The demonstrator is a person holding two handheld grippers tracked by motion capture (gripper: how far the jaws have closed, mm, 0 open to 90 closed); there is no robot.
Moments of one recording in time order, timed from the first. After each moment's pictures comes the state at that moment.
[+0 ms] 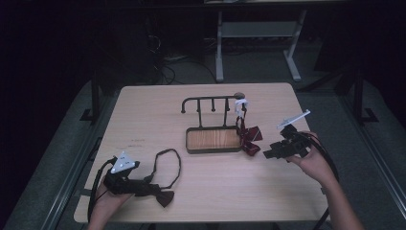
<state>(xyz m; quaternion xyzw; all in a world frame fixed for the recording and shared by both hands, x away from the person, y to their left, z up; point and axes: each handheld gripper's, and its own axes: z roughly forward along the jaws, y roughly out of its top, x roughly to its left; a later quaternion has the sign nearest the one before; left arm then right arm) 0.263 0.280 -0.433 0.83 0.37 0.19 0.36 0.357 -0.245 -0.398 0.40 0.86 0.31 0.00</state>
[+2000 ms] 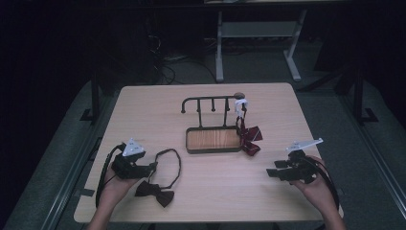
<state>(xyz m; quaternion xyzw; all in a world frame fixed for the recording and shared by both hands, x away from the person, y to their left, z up) 0.302 0.260 -0.419 0.85 0.38 0.19 0.32 0.297 -0.258 -0.437 0.44 0.82 0.35 0.02</state>
